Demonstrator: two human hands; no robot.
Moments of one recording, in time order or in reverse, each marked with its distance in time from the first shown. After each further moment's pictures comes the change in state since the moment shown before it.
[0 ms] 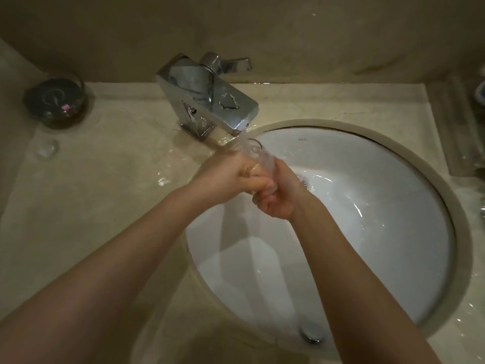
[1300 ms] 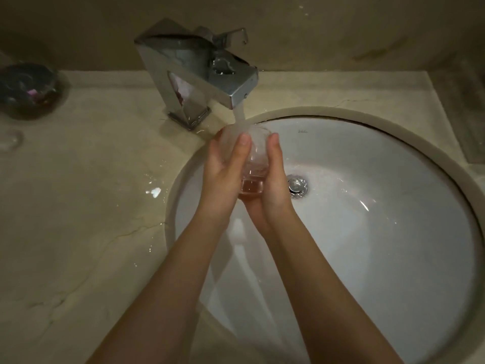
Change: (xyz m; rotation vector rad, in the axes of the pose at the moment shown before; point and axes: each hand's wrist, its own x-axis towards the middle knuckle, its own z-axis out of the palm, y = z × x) left_hand -0.005 -0.002 0.058 -0.919 0.627 -0.112; right_hand 0.019 0.041 0.018 0.017 0.006 -0.567
